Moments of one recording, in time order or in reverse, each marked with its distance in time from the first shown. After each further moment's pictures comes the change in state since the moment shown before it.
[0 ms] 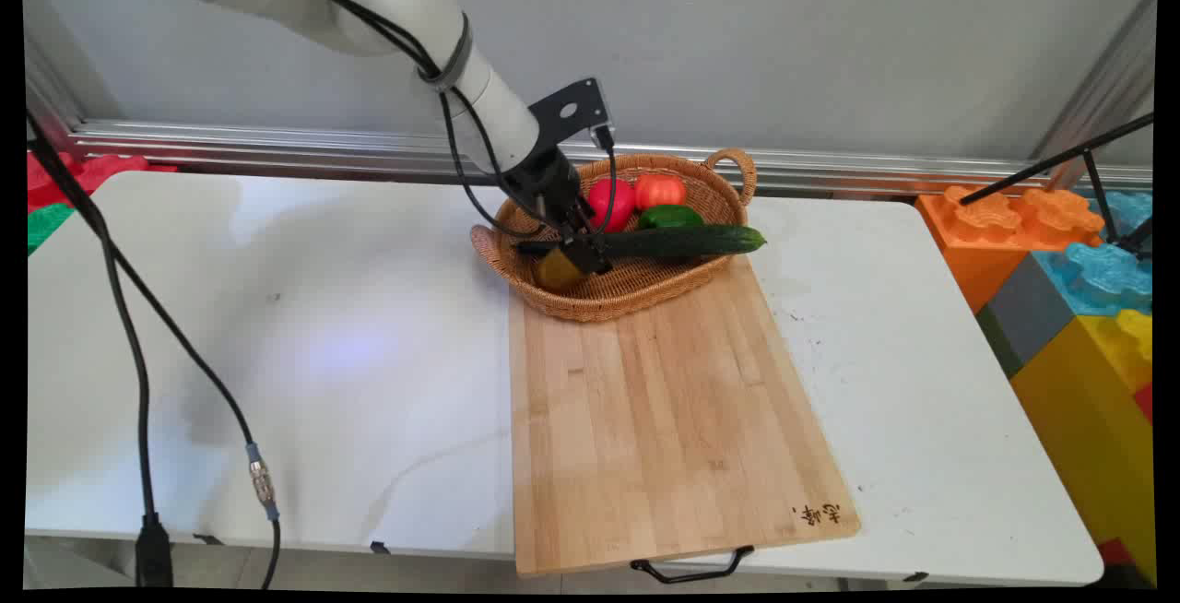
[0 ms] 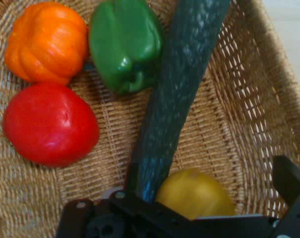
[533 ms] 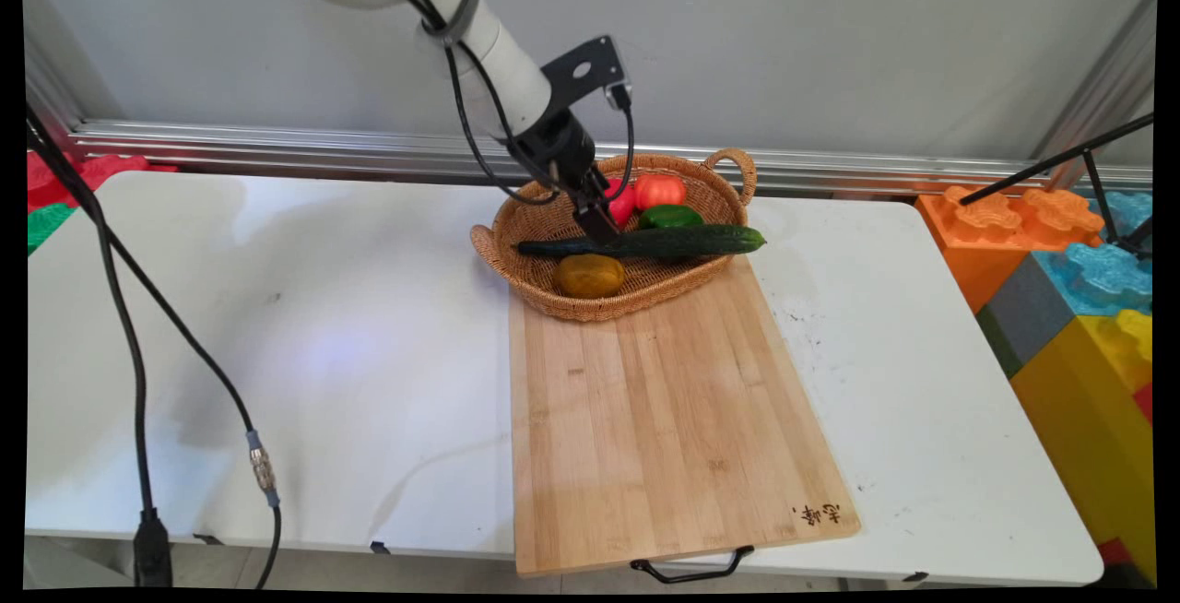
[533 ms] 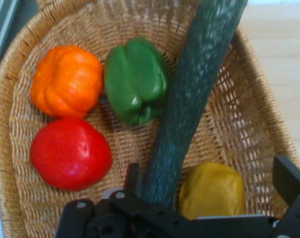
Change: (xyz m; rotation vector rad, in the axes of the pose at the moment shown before) arm 0.030 -0.003 -0.029 0.007 0.024 0.007
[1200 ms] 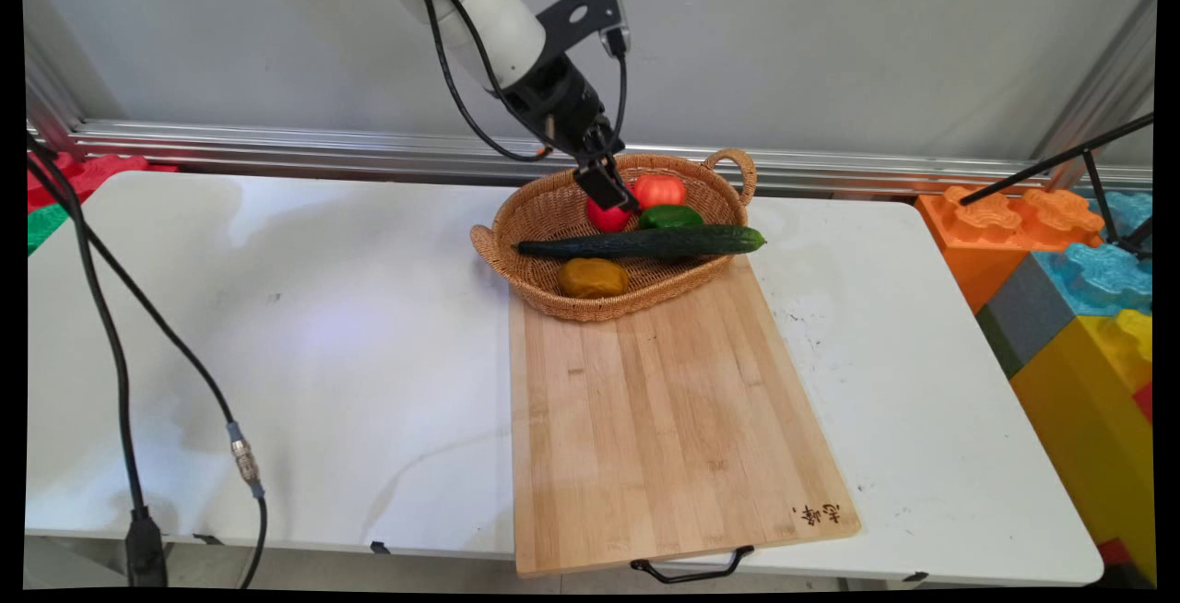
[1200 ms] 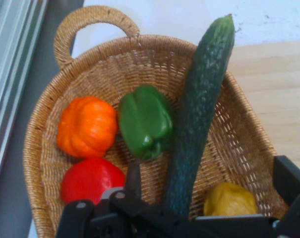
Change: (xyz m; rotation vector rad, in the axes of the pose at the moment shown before) arm 0.016 -0.012 -0.039 -0.007 0.079 0.084
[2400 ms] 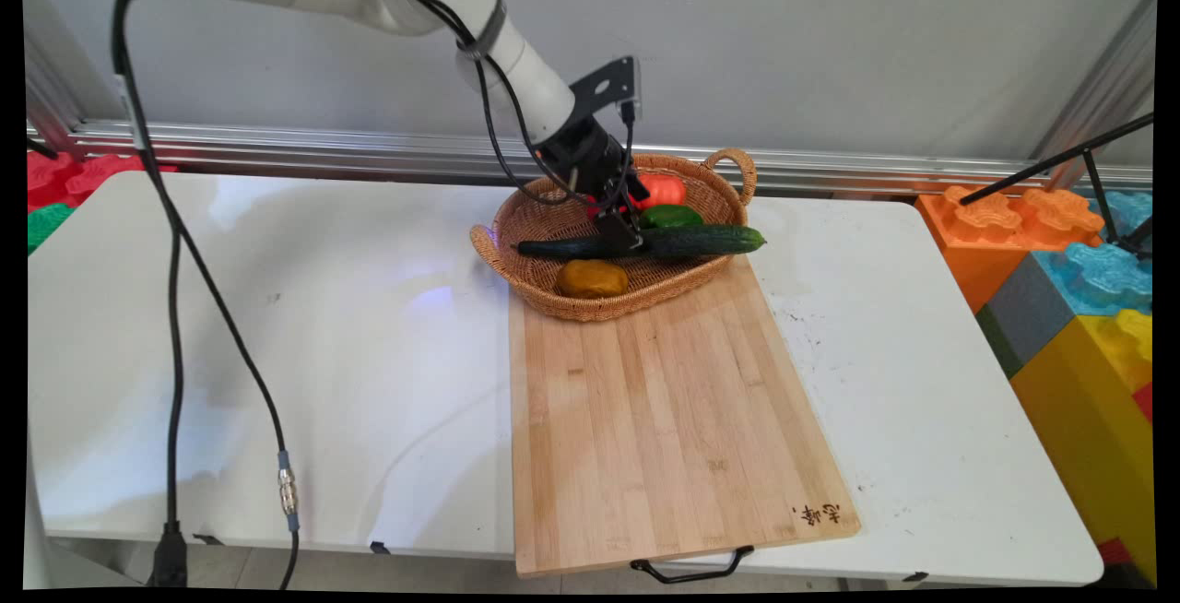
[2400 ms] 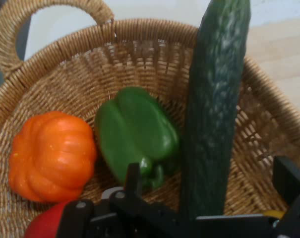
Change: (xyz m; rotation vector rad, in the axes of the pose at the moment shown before) arm -0.035 -0.041 0.104 -0.130 0.047 0.087
